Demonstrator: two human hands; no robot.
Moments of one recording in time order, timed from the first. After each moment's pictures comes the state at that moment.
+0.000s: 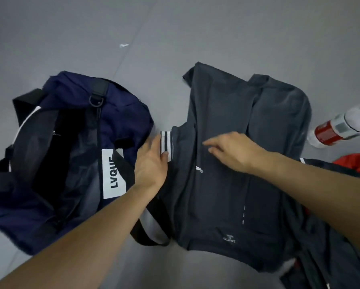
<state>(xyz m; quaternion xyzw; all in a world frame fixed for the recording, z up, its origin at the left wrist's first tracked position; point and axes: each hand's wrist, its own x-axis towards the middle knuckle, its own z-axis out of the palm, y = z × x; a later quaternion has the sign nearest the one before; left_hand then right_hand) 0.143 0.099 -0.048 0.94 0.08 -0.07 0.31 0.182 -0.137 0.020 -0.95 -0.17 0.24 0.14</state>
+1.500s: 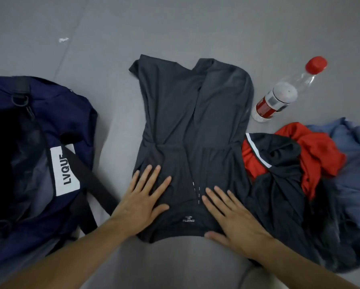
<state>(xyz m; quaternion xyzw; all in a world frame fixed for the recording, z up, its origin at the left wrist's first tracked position) 0.036 0.061 -0.075 0.93 -0.34 -0.17 0.02 -0.053 -0.242 -0.038 -0.95 -0.21 0.22 0.02</state>
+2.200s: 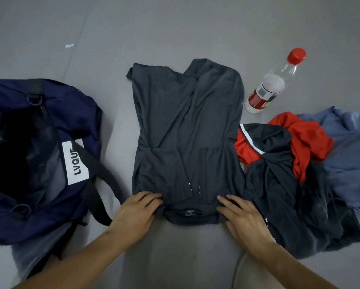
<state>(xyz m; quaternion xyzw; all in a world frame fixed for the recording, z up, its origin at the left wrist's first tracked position) -0.019 0.078 -0.036 0.91 -0.36 -0.16 0.11 -0.110 -0.250 -0.032 -0.98 -0.11 0.12 0.11</state>
